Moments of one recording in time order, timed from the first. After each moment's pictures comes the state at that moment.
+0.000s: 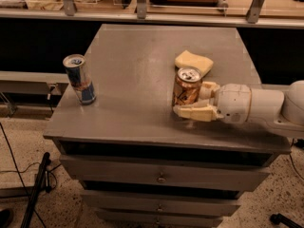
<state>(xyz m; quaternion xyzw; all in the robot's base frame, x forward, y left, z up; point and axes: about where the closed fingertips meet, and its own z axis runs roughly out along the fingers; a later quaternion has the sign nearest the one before) 0.514 -0.095 0.860 -0.47 0.59 0.35 0.56</state>
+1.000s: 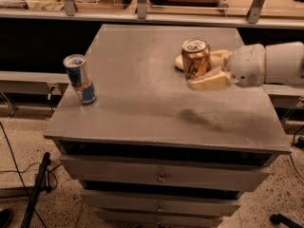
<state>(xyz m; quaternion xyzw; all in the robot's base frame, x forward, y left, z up) 0.557 -0.125 0.913 -0.52 0.63 0.28 0.51</state>
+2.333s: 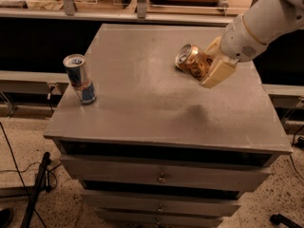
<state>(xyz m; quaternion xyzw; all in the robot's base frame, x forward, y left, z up) 0.572 -0.157 0.904 -0.65 0.70 0.09 0.27</state>
